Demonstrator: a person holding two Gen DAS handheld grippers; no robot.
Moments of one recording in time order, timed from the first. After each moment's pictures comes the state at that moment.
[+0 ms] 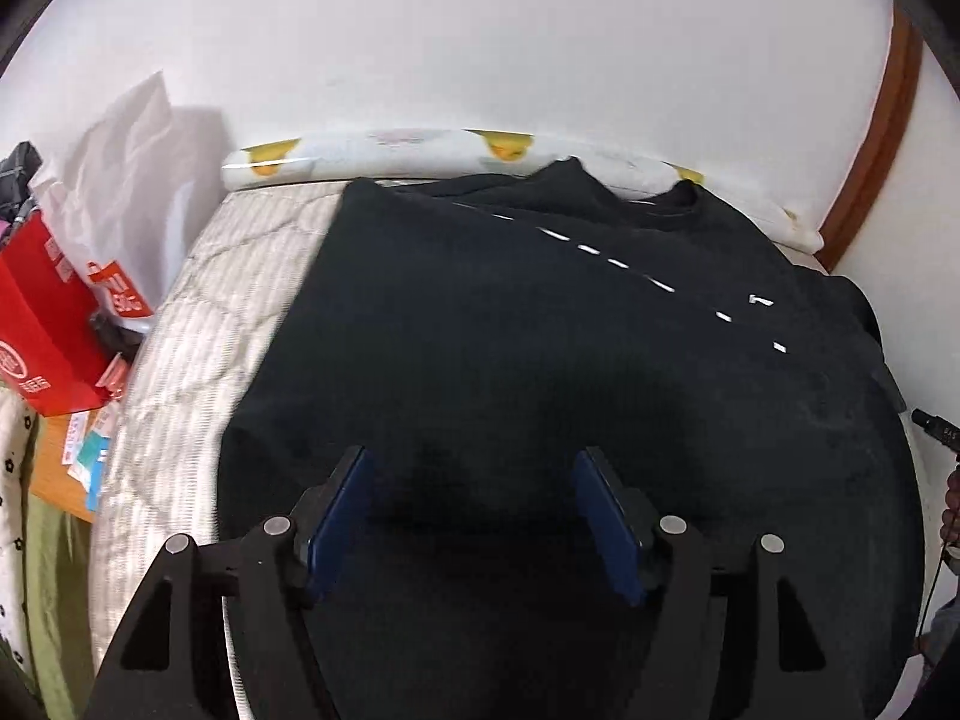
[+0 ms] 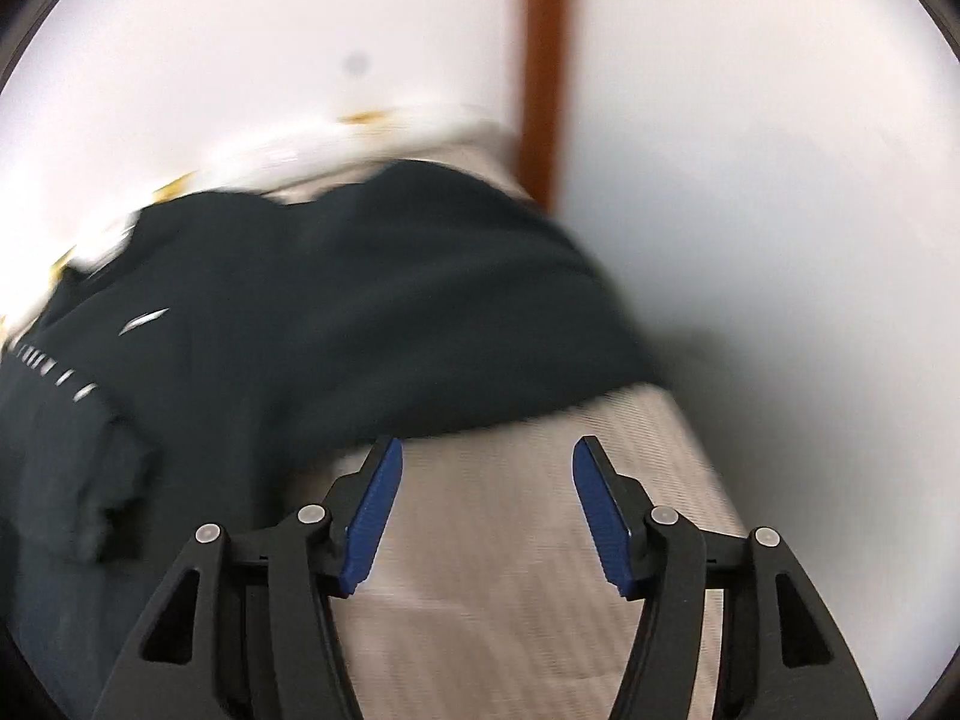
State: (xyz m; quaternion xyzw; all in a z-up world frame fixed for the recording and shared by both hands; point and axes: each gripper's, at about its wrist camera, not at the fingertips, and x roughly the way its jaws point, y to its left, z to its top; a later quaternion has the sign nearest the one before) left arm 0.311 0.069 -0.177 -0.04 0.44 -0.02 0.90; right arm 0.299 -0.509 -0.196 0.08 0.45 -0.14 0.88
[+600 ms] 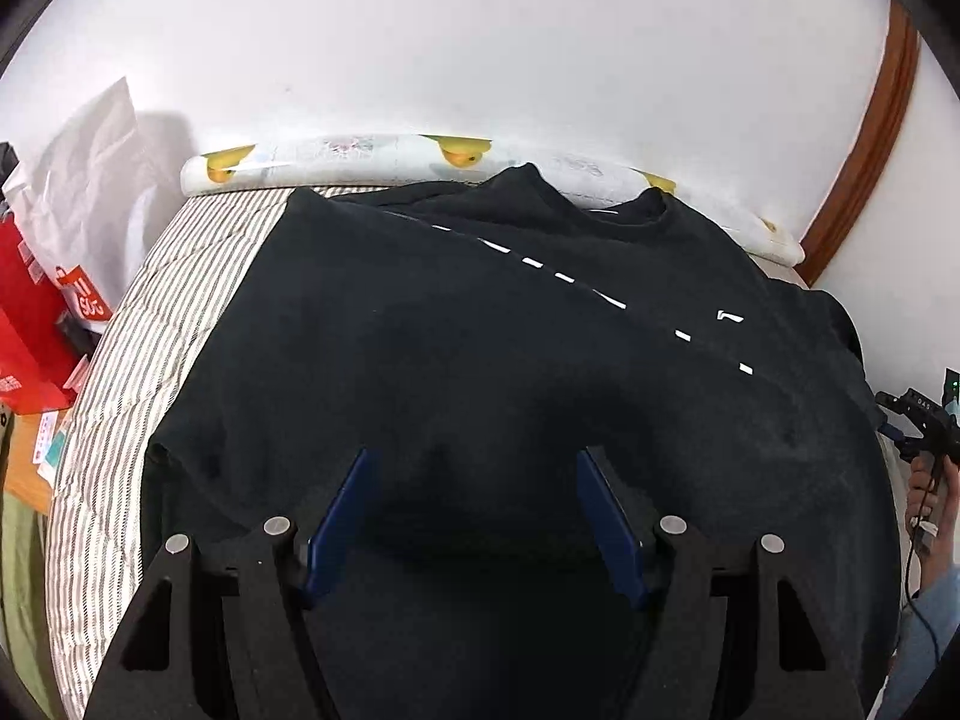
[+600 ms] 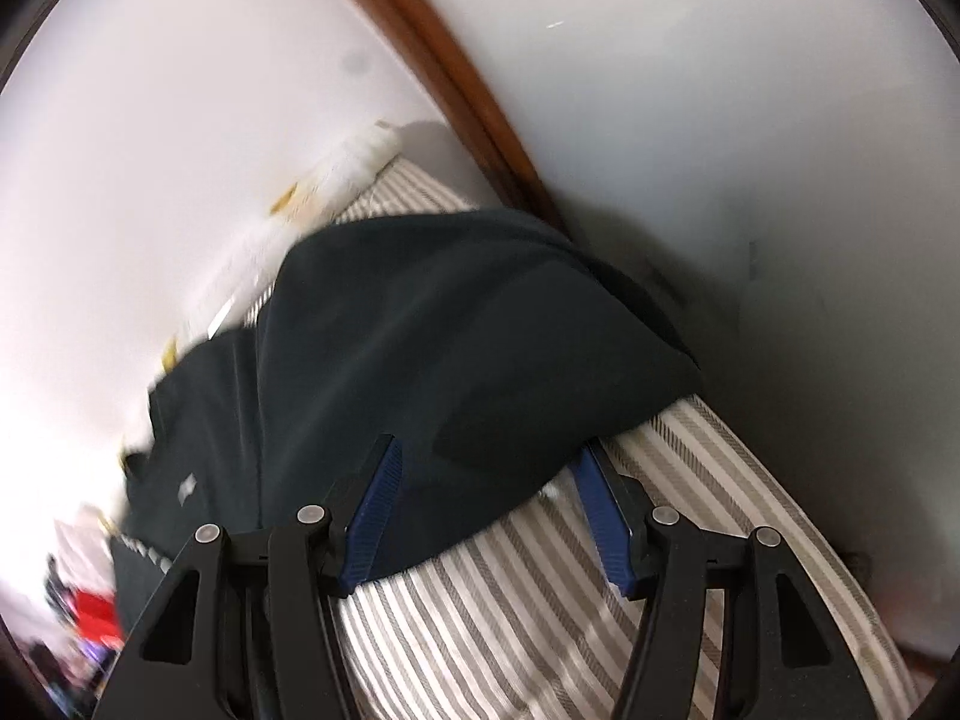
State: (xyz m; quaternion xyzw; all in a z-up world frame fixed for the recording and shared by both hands) left arm 0.325 0.044 -0.176 -0.06 0.44 -0.03 0.90; right arm 0.338 -0.579 -0.234 0.33 0.41 -0.09 0.85
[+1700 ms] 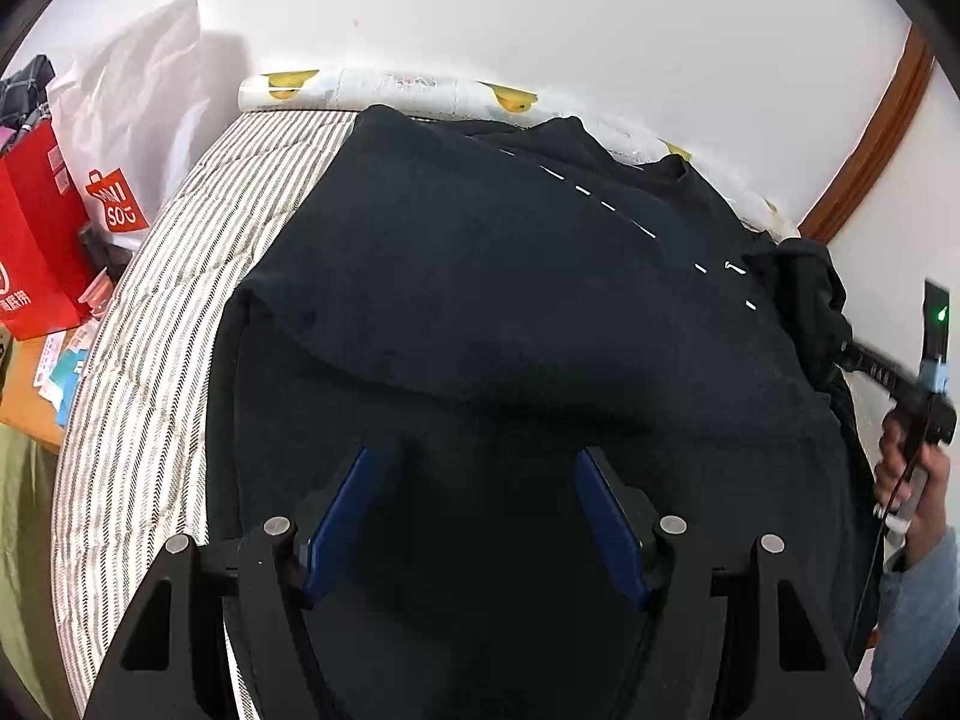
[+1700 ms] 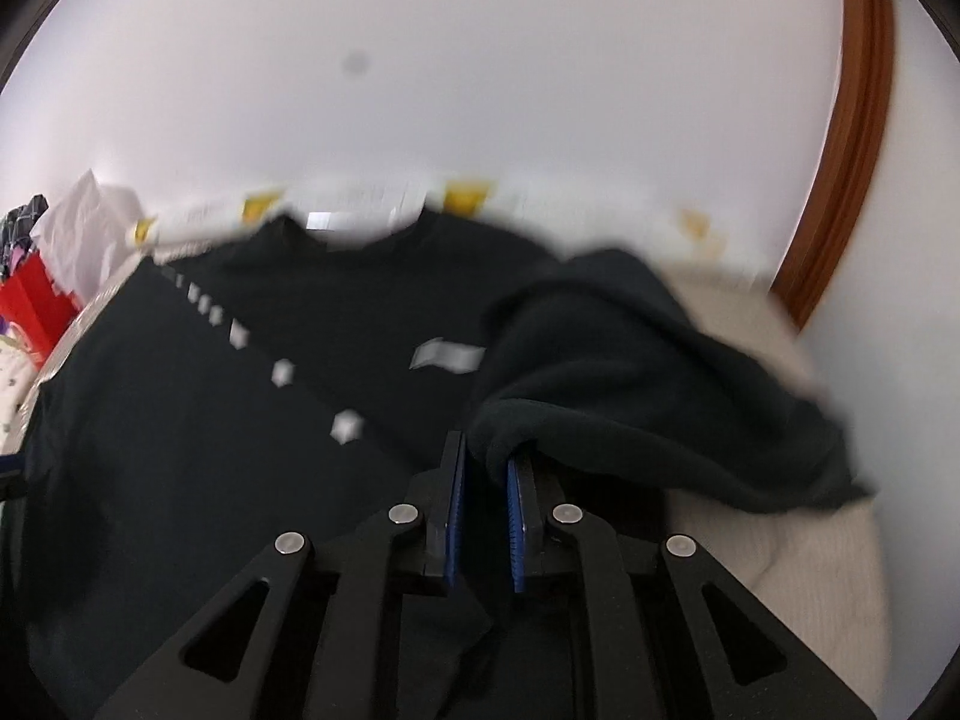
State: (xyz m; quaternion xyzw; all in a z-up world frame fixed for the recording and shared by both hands) left arm 0.264 0.091 -0.181 -0.10 0.47 -0.04 0.87; right arm 0.346 -0.292 -0.177 -0.02 0.41 0.07 0.91
